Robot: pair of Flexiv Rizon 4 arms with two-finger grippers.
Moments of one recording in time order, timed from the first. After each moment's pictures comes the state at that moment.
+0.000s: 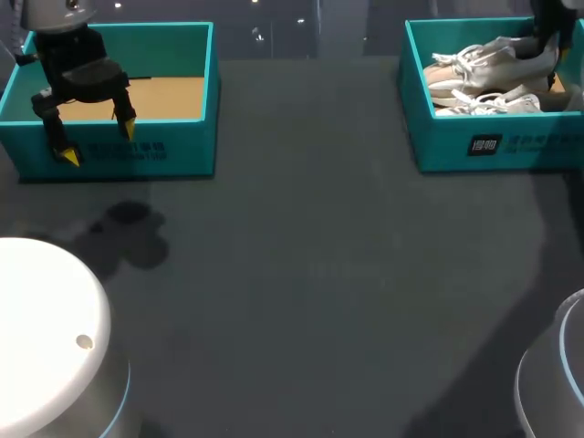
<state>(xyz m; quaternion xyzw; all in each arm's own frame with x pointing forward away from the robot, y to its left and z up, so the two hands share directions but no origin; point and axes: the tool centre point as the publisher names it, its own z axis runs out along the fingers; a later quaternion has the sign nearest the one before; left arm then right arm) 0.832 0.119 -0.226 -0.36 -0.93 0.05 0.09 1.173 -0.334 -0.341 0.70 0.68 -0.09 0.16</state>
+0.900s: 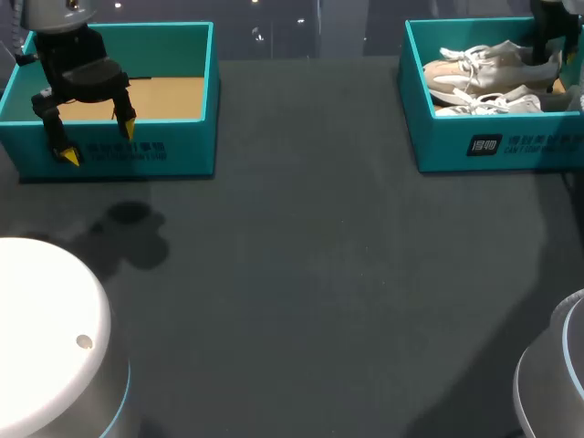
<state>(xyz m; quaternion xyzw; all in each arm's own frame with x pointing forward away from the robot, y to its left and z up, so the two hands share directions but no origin) 0.832 0.119 -0.226 -0.36 -0.93 0.05 0.09 1.174 -0.337 -0.351 0.69 0.70 -0.08 0.15</state>
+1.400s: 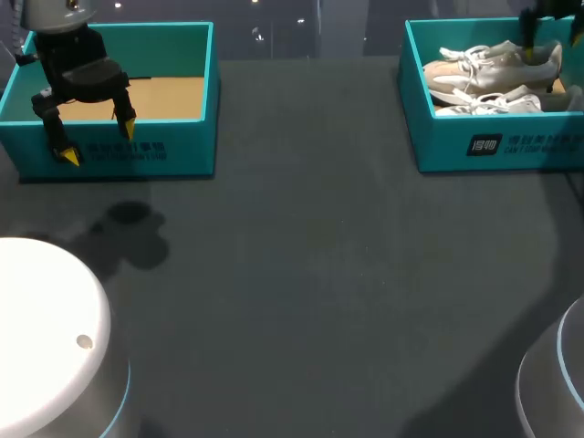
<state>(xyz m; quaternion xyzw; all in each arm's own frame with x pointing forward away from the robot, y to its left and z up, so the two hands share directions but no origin) 0.832 0.119 -0.226 -0.36 -0.93 0.05 0.09 1.166 -0.311 -0.306 0.66 0.74 -0.05 0.13</state>
